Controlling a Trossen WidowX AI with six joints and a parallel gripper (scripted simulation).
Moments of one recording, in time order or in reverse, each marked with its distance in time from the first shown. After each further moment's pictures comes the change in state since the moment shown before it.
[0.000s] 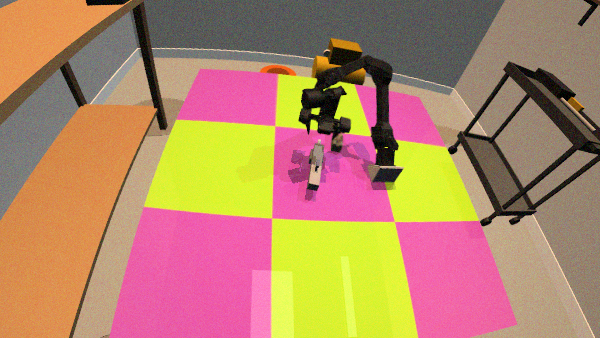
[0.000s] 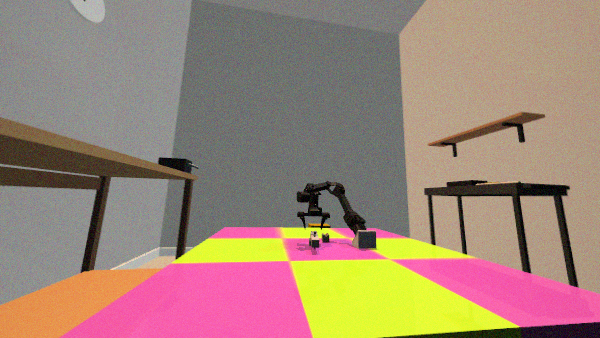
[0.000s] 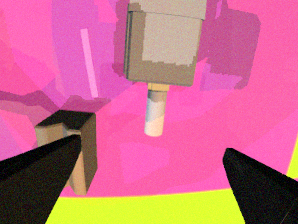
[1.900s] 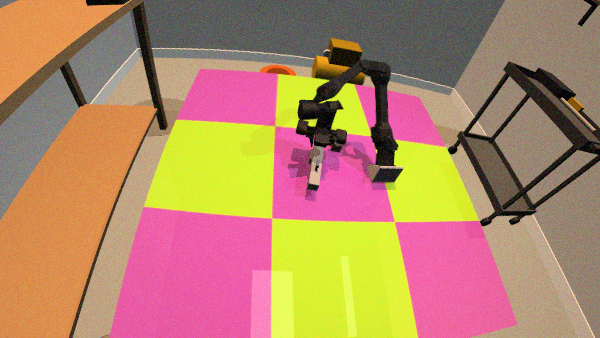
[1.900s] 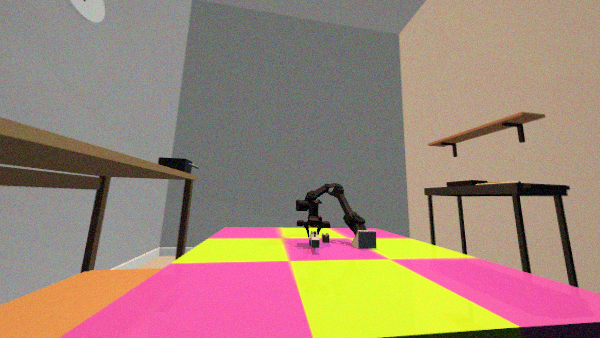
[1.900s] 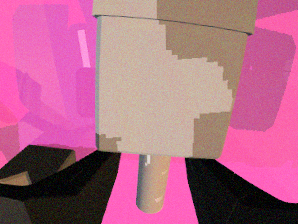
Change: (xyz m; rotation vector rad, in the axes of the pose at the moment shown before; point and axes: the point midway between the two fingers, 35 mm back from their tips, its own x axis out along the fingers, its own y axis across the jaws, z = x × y) arm 0.049 -0.001 0.011 0.003 -0.003 -0.009
